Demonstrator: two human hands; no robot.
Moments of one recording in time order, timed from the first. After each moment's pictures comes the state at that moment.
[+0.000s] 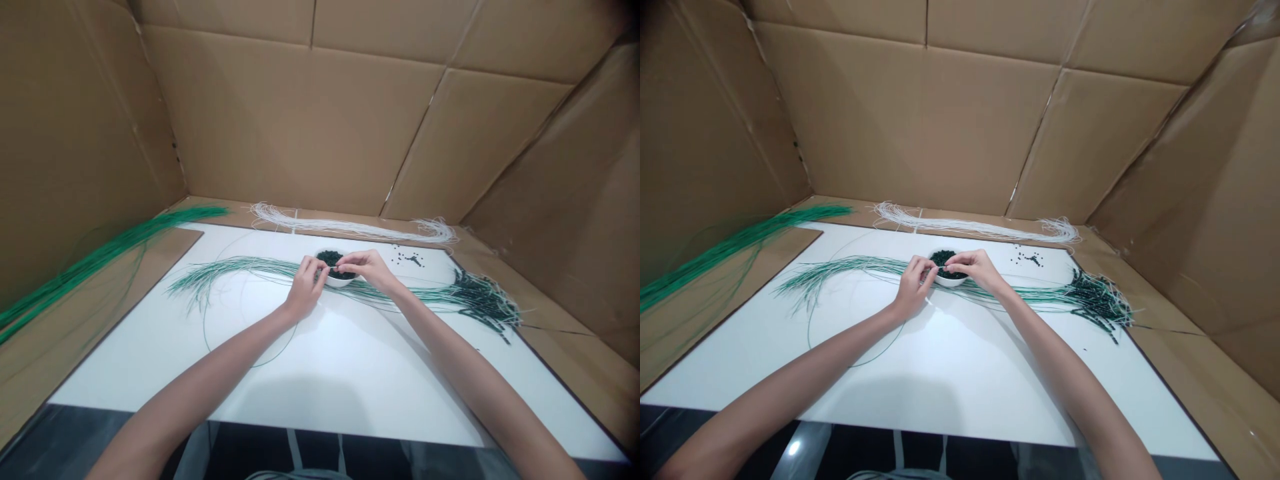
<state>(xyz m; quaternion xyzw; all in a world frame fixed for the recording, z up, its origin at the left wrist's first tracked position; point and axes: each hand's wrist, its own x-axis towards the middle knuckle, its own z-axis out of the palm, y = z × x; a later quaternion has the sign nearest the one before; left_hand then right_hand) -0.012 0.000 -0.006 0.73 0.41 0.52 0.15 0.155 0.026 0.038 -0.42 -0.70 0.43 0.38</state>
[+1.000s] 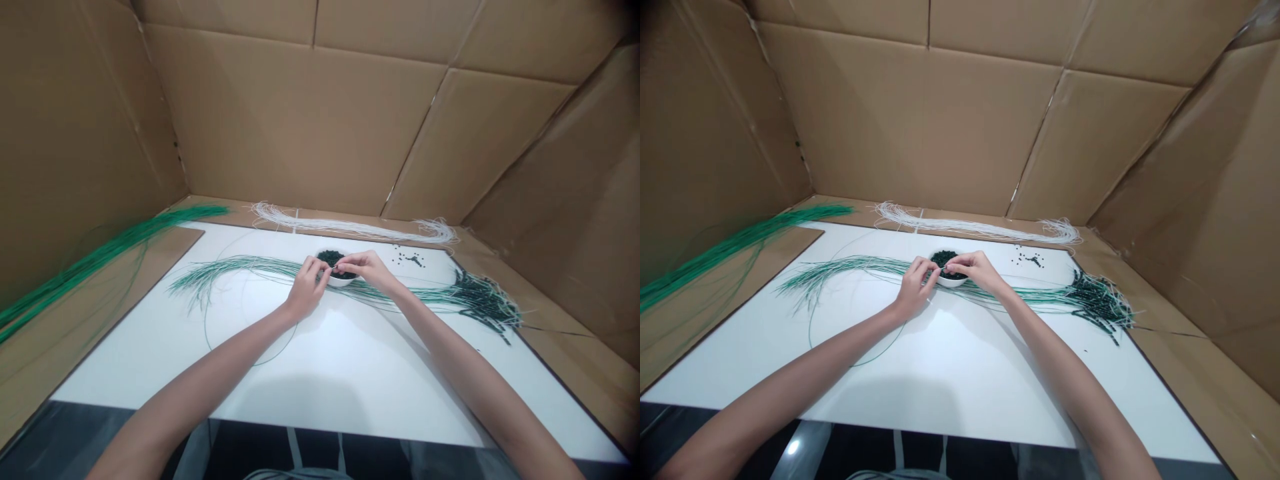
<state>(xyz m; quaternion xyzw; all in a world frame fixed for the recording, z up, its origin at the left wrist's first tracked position) -0.012 -0.001 -0.005 0.75 0.41 0.51 0.14 0.155 0.027 0.039 -0.42 -0.72 0.42 0.35</state>
